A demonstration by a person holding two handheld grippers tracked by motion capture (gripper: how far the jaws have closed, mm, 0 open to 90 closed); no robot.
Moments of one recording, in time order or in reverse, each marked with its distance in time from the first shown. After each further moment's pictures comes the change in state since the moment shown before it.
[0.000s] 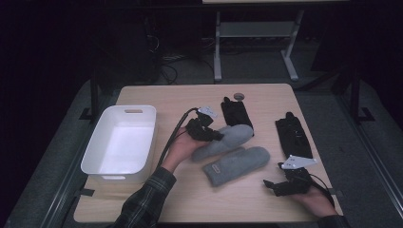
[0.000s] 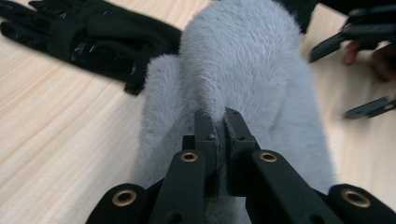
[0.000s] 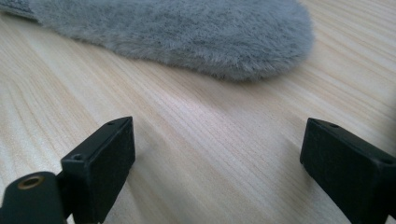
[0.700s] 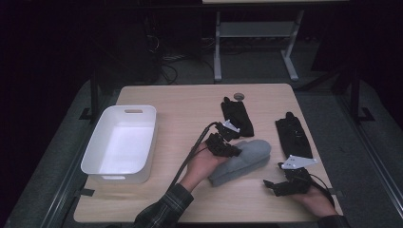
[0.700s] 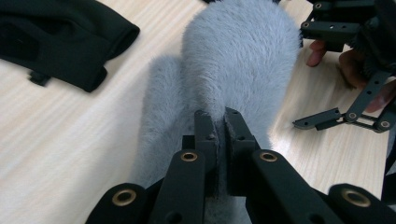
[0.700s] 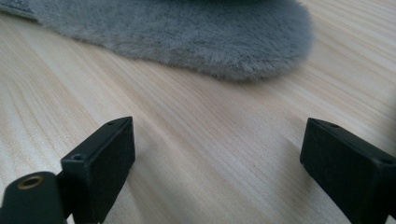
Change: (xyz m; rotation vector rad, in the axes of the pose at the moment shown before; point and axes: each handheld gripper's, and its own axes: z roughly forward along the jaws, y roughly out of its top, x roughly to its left) left arm -0.063 0.002 0.042 0.082 0.014 -0.050; right arm 0.000 0.000 0.000 0.001 0.000 0.001
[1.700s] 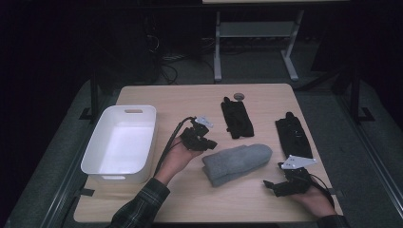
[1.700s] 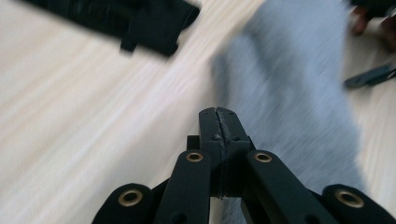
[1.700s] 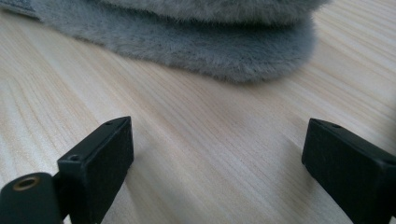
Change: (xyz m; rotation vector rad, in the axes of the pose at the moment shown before) left arm 0.059 -0.039 -0.044 0.009 0.048 0.025; right arm 0.000 0.000 0.000 0.007 0.005 -0.009
